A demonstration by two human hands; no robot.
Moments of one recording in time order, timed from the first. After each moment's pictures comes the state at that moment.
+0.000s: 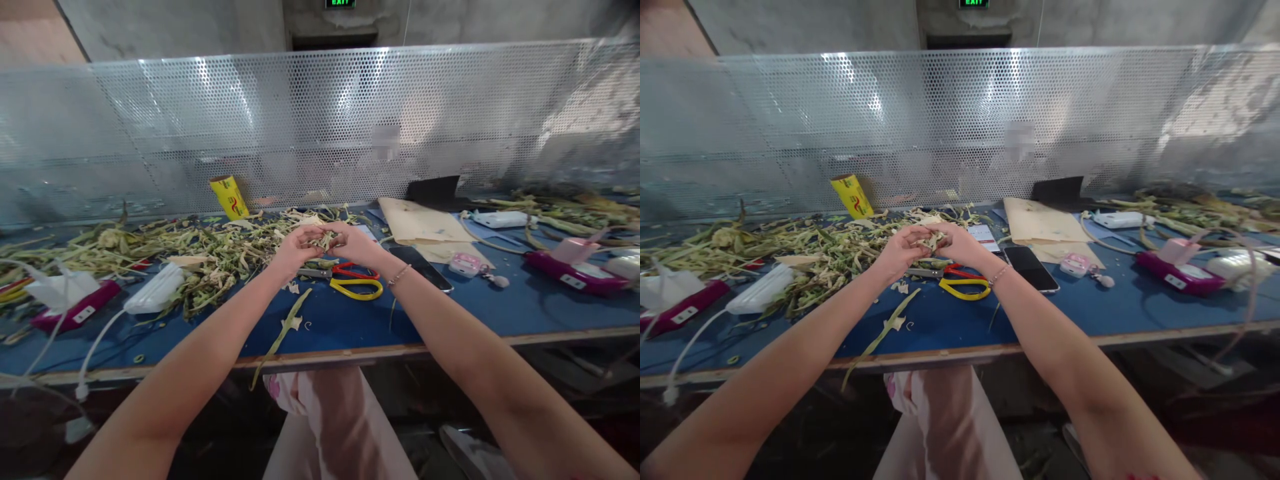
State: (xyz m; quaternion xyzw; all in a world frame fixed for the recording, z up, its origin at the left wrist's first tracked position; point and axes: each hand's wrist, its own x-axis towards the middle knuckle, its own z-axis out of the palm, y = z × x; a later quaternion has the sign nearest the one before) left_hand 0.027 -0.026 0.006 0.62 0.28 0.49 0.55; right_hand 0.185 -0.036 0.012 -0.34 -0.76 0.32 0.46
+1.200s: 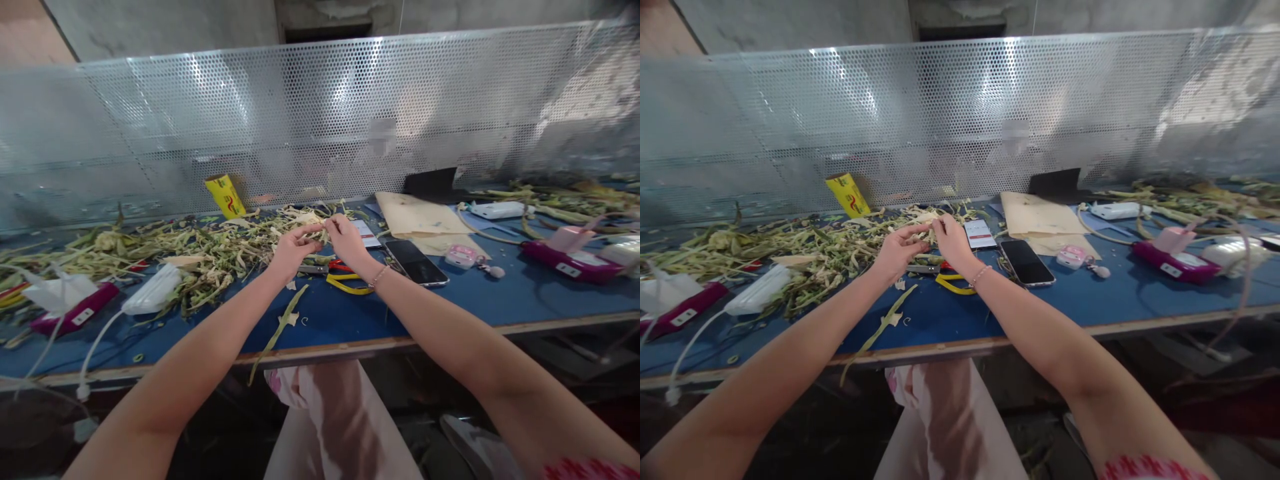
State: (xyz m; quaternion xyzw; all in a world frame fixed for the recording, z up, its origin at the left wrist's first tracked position) left_hand 0.034 -0.026 0.001 0.63 0.31 0.50 0.50; right_hand 0.166 -0.027 -0.001 -0.49 -0.63 0.18 0.57
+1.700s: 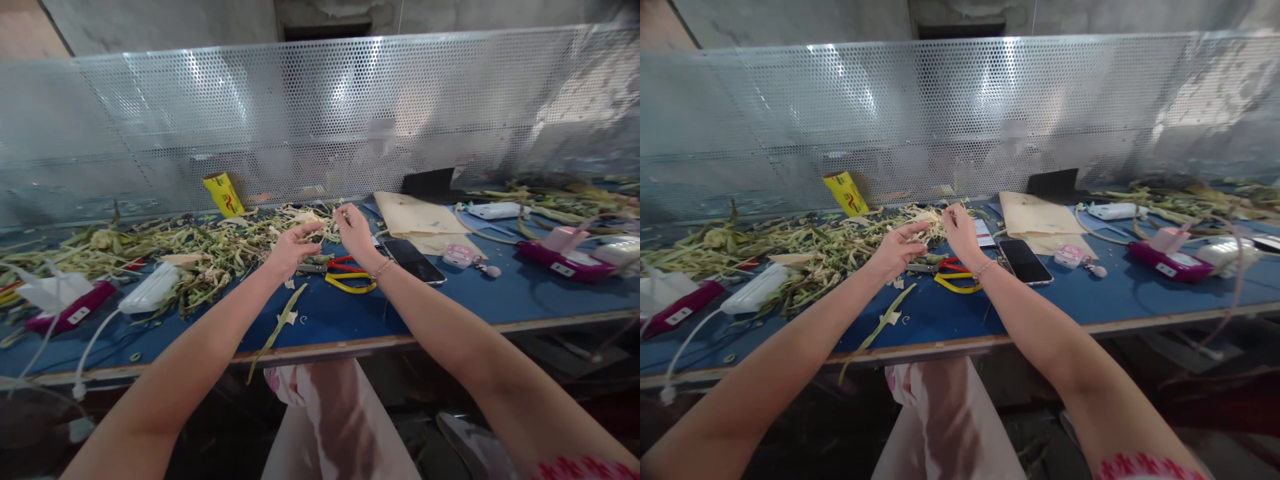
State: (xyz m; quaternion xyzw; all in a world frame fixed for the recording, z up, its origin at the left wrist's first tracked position) left_hand 0.032 -0.032 0.009 0.60 0.31 0.47 0.57; right_hand 0.183 -0.020 0.001 -0.48 -0.61 0.15 0.61
